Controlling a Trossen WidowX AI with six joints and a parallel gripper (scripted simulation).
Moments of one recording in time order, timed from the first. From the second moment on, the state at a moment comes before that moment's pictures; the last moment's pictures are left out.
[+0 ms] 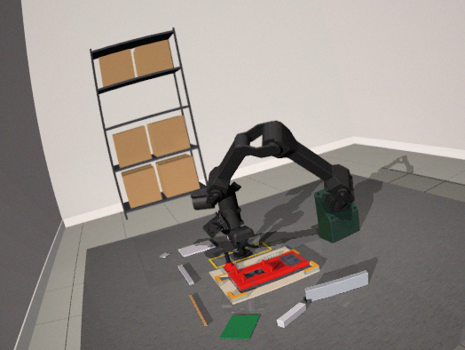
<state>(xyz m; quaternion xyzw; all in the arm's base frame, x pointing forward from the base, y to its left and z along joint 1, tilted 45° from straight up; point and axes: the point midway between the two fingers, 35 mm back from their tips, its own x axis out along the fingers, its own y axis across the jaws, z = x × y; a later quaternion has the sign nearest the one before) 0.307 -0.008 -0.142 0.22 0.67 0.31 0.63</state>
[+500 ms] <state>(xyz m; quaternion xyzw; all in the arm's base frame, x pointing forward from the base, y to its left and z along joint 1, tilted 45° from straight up) 0.315 -0.049 -0.102 0.22 0.67 0.31 0.64</state>
